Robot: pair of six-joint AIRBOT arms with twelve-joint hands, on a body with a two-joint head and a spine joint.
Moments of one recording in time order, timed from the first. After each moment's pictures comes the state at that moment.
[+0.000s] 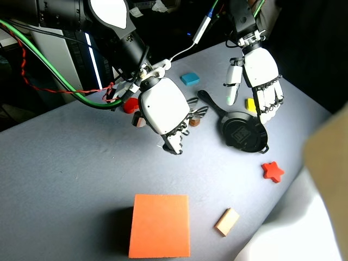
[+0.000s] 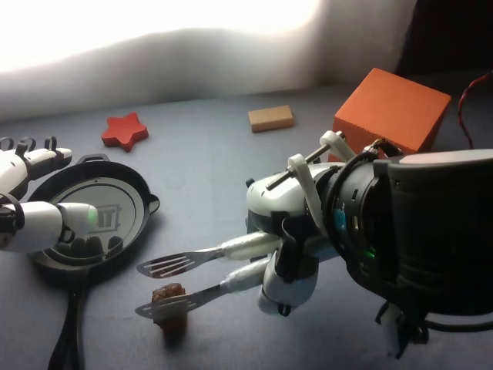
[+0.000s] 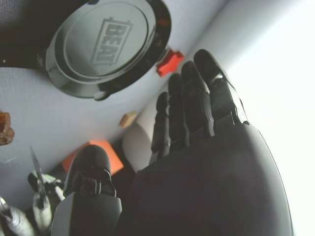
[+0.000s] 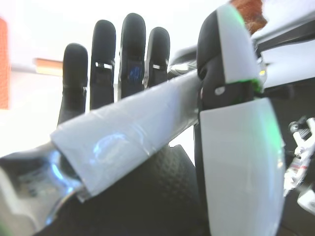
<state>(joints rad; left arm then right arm) 0.65 -0.70 0.79 -1.18 -0.61 1.84 -0.13 -1.38 0.82 -0.96 -0.92 0.41</state>
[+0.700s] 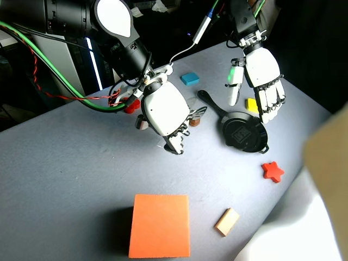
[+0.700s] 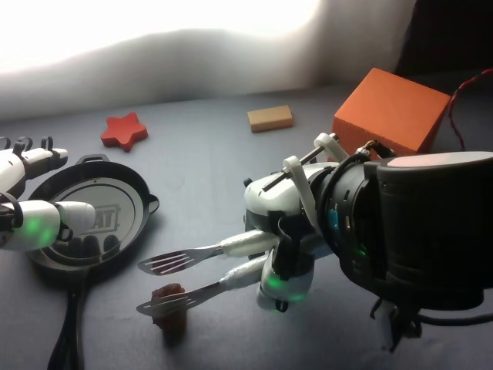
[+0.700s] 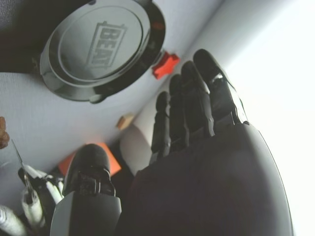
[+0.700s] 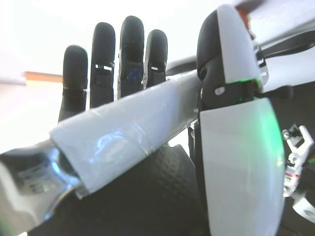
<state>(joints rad) 0.66 -0.70 0.80 -1.18 -0.62 1.84 -0.15 -1.40 0.86 -0.98 -0.90 0.41</state>
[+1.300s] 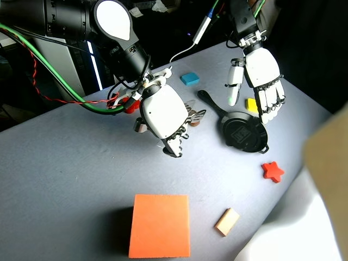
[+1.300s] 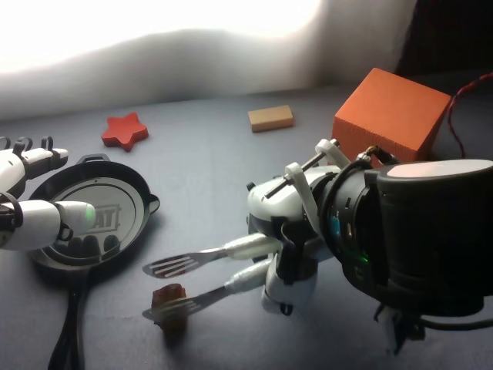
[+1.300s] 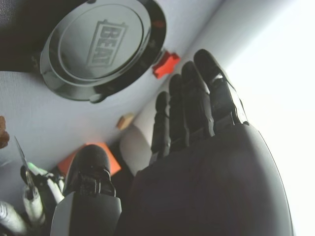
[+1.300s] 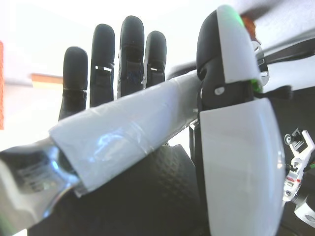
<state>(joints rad) 0.66 -0.70 0.80 -1.18 -0.62 1.84 -0.17 -1.40 0.87 -1.00 -0.90 0.41</state>
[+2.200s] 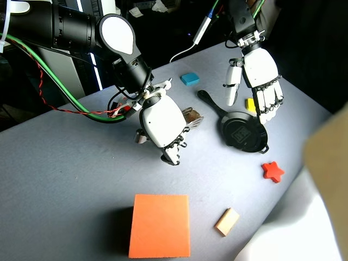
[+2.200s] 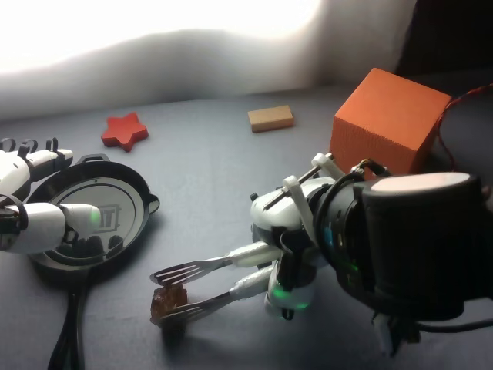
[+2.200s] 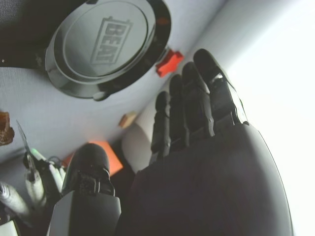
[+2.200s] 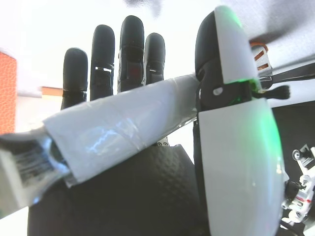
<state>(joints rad) 0.66 -0.71 0.79 -1.18 -0.62 1.84 -0.22 -1.45 0.92 -1.03 -0.89 0.42</state>
